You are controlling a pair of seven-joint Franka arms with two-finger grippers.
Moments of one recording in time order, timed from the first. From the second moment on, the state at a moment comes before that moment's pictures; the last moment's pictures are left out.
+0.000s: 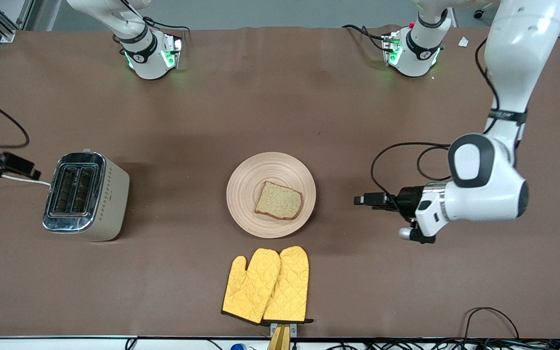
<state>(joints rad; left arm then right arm) -0.01 0.63 -0.27 -1.51 -0.74 1.97 0.21 0.07 0.10 -0.22 -1.56 0.09 1.71 -0.03</state>
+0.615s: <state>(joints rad) -0.06 0.84 -0.28 -1.51 -0.93 1.99 0.49 0.09 -0.09 -0.19 -1.64 0.02 1.66 -0.03</state>
